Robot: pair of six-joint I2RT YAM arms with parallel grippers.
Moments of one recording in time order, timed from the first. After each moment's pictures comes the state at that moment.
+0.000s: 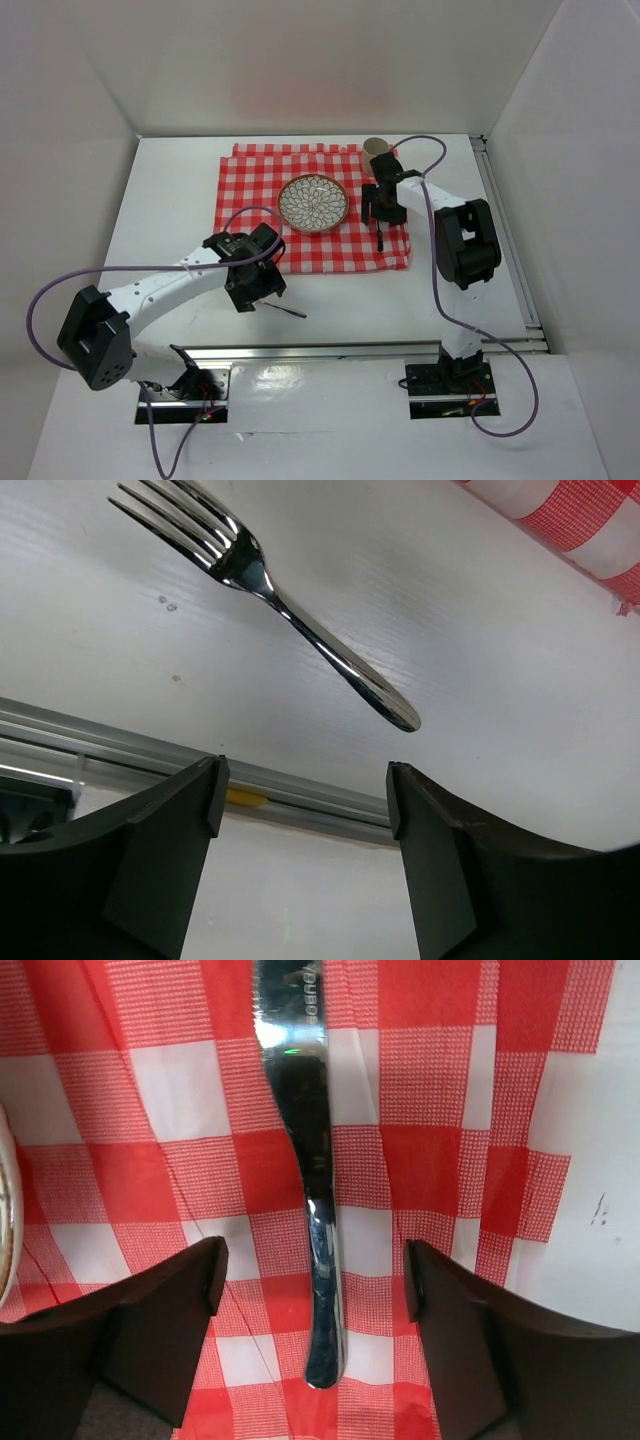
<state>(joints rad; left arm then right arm) -0.70 1.36 1.00 -0.99 -0.14 -1.24 0.29 2.04 1.48 -0.57 0.11 0.33</state>
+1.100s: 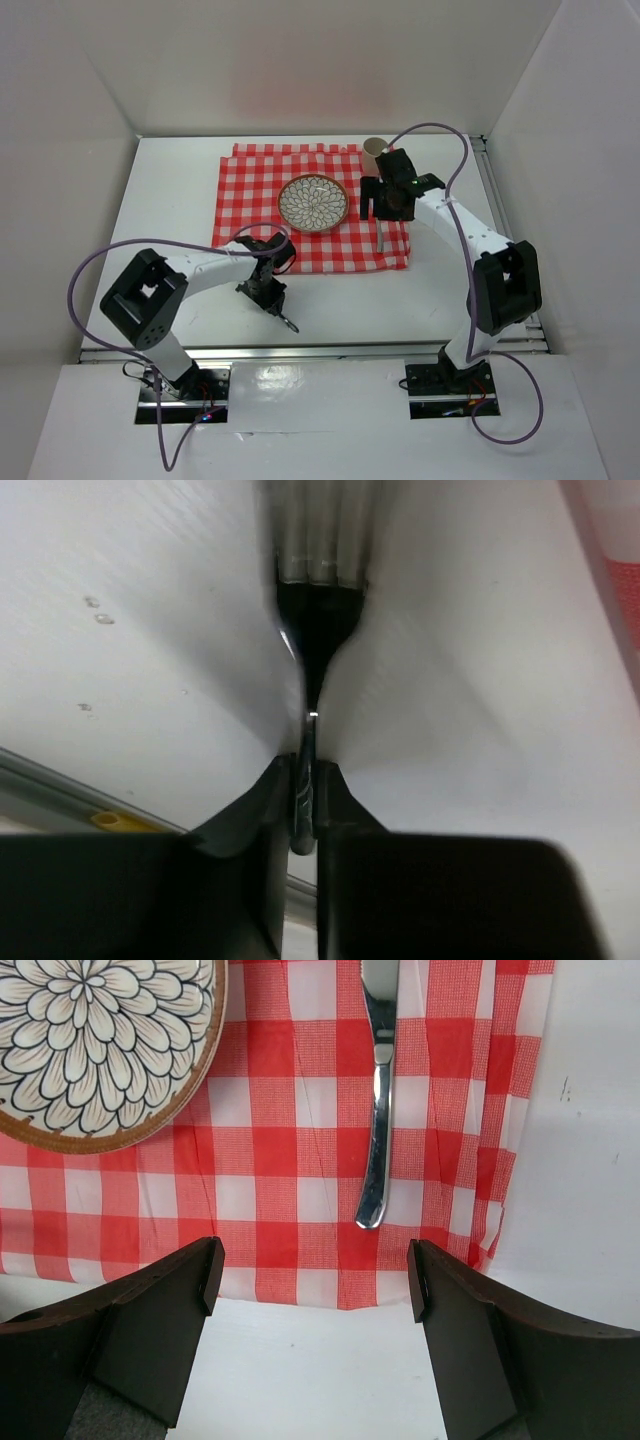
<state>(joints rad) -0.68 1.65 0.94 -0.84 -0.07 -1.61 0.38 1.64 1.35 -0.64 0.12 0.36</state>
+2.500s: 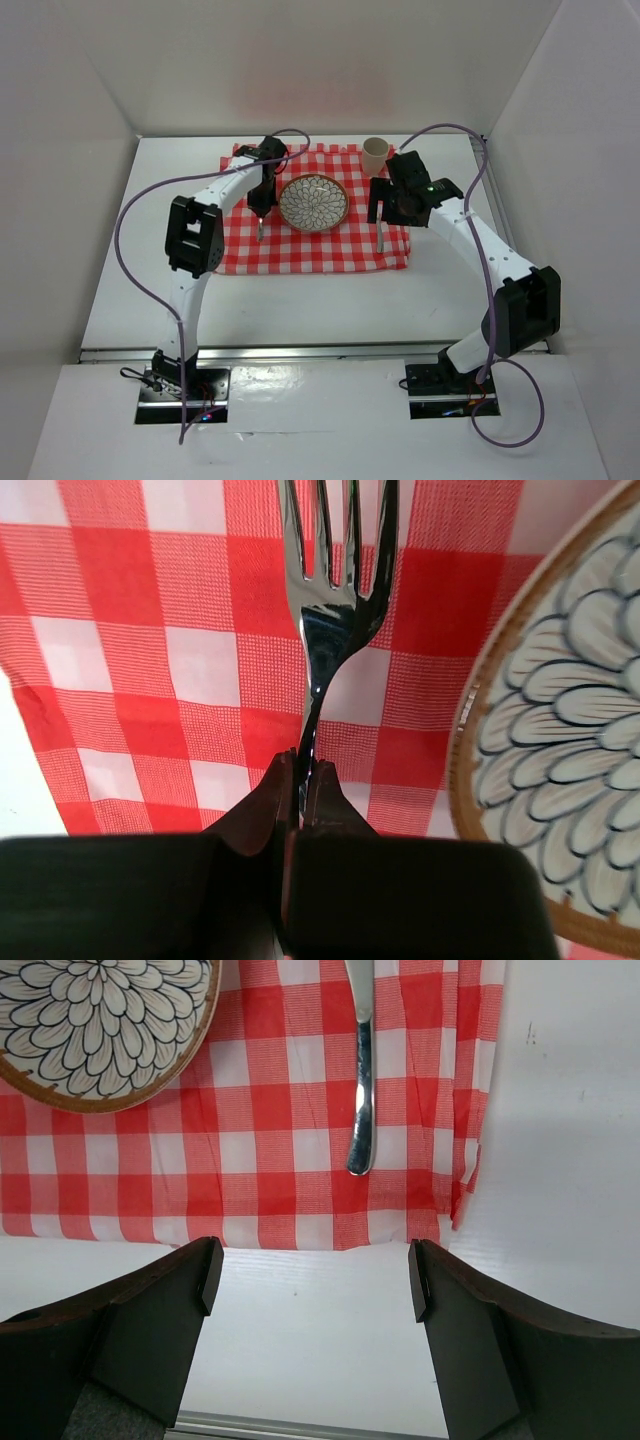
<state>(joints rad) -0.33 2.31 2.05 -1.02 -0.25 -0.39 0.39 1.49 1.32 -0.75 0.14 0.41</state>
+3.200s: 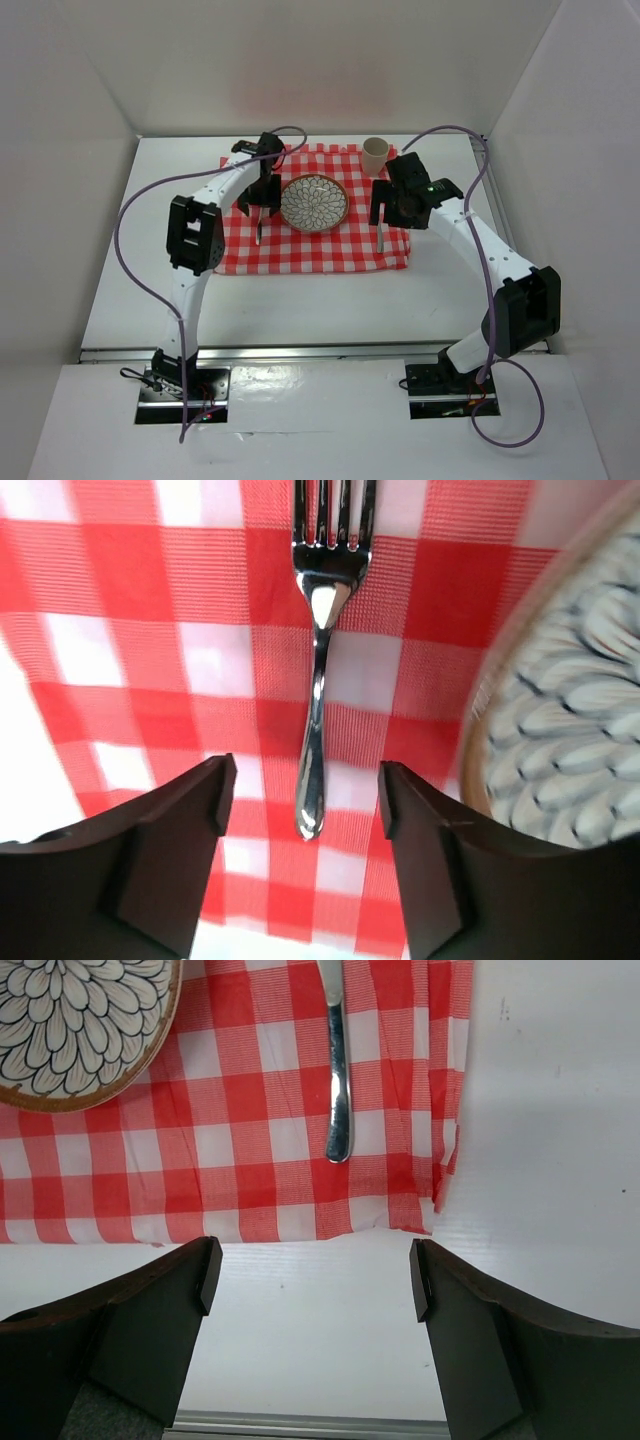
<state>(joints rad) -0.31 2.37 2.13 -1.12 -0.22 -0.37 0.39 1.49 1.31 -0.79 0.17 0.43</state>
